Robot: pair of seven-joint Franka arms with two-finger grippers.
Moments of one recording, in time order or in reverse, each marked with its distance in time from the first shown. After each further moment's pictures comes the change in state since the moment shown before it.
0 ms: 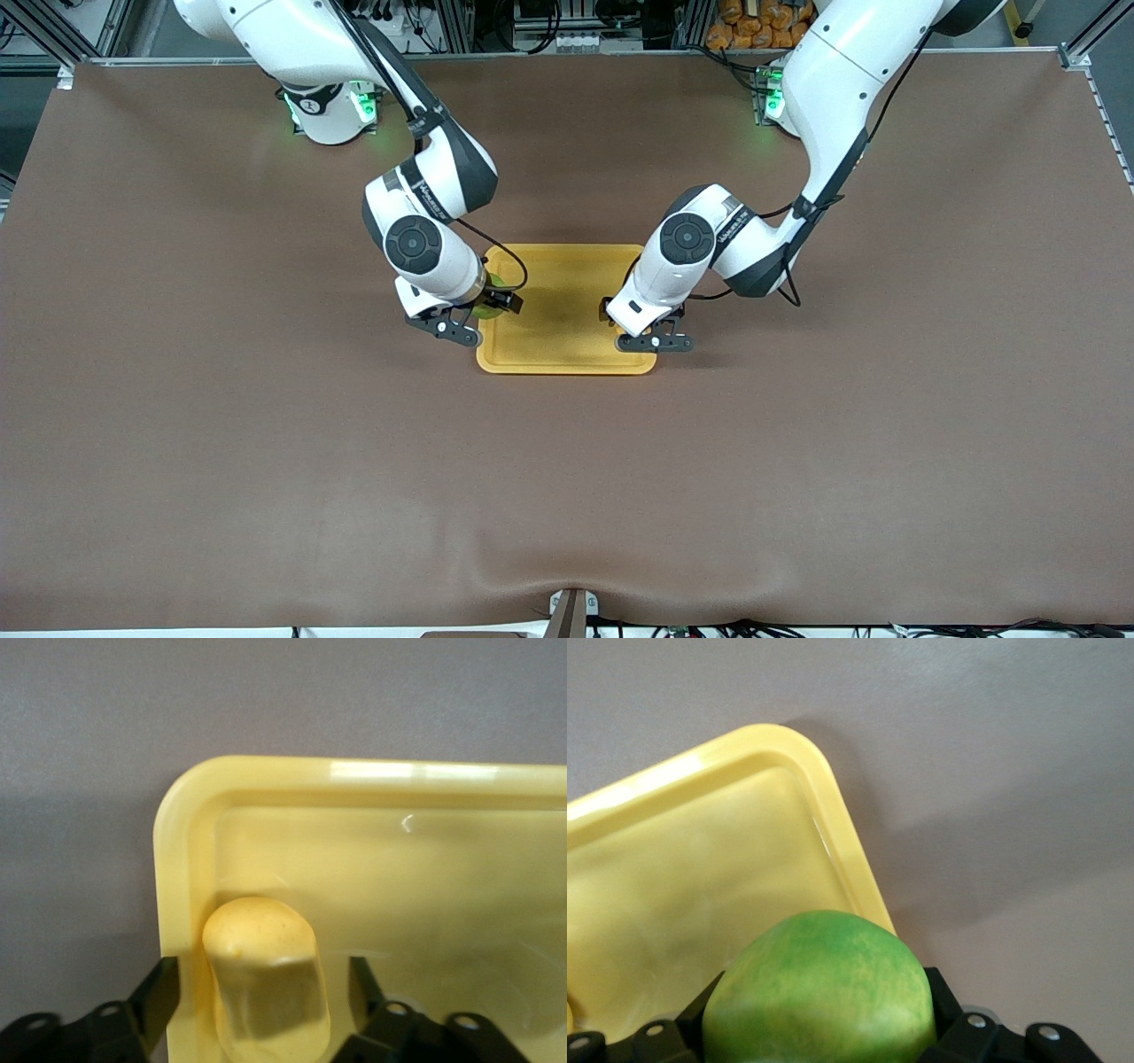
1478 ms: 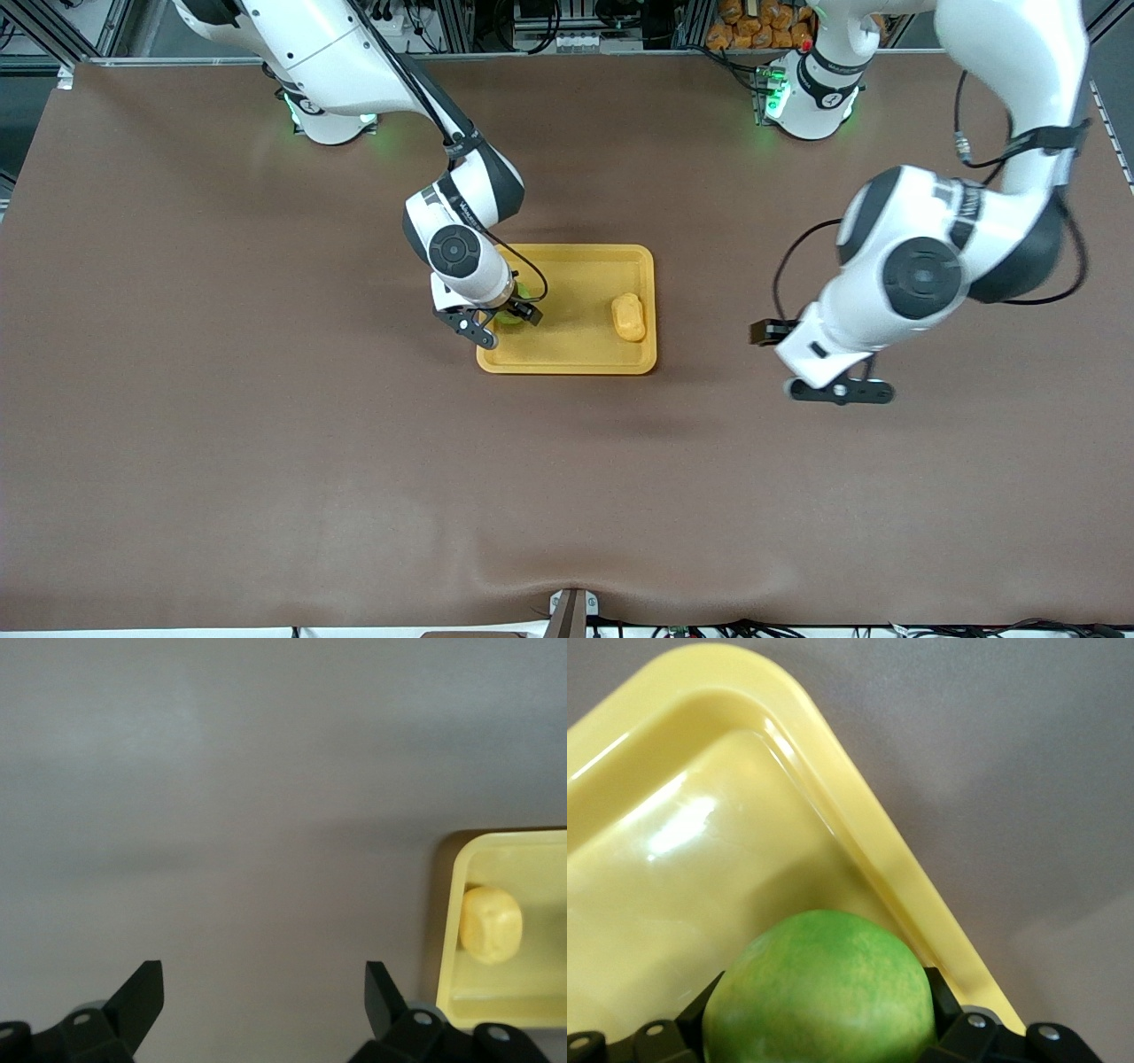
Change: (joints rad) left arm 0.317 -0.169 0.003 0.390 -0.026 -0.747 0.460; right arm 0.059 0.121 0.001 0.003 0.000 0.140 0.268
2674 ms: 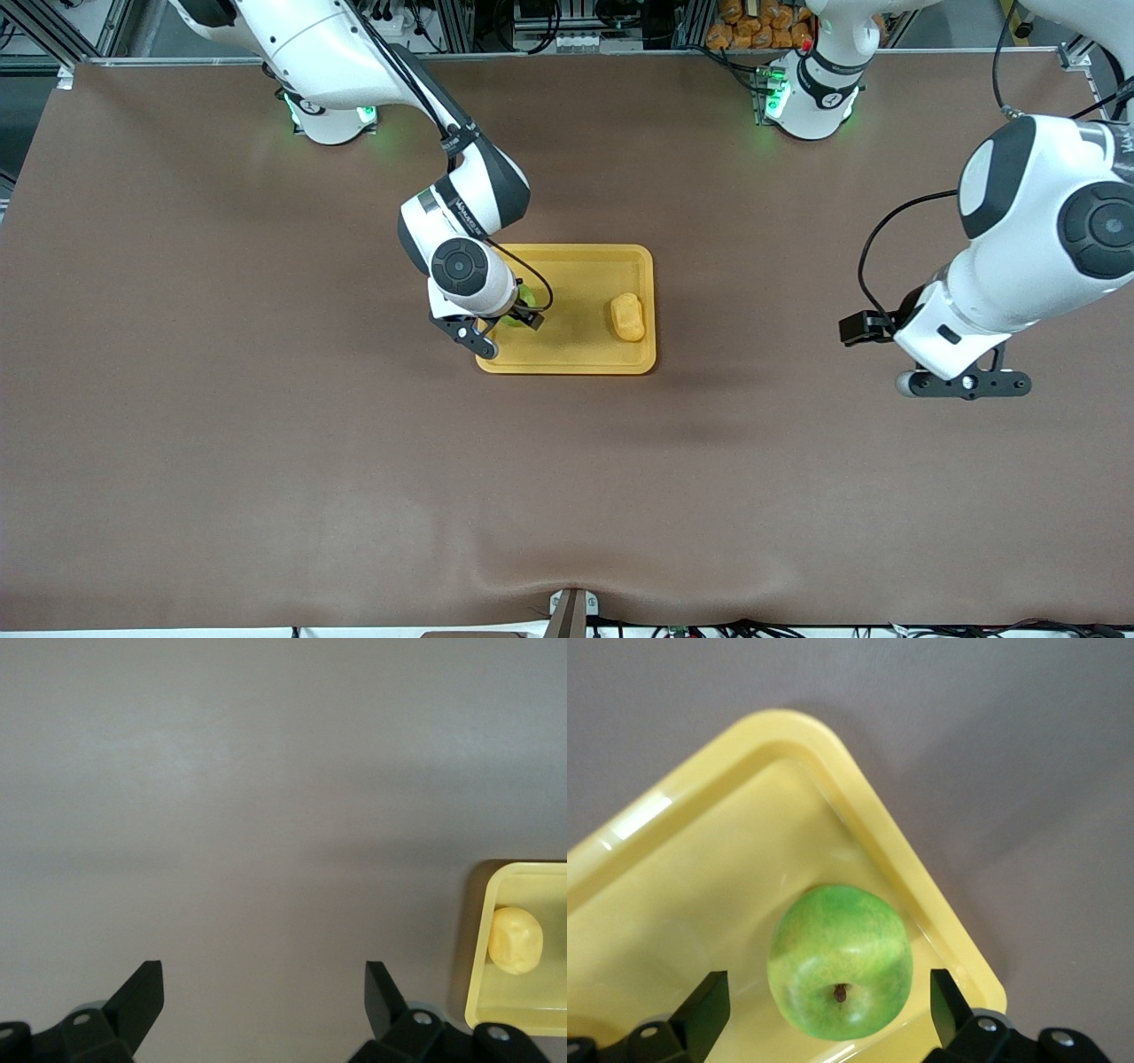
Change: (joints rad) left arm 0.112 -0.098 0.002 0.025 -0.003 -0.027 0.047; right arm -0.004 0.003 -0.034 0.225 -0.016 -0.319 0.026
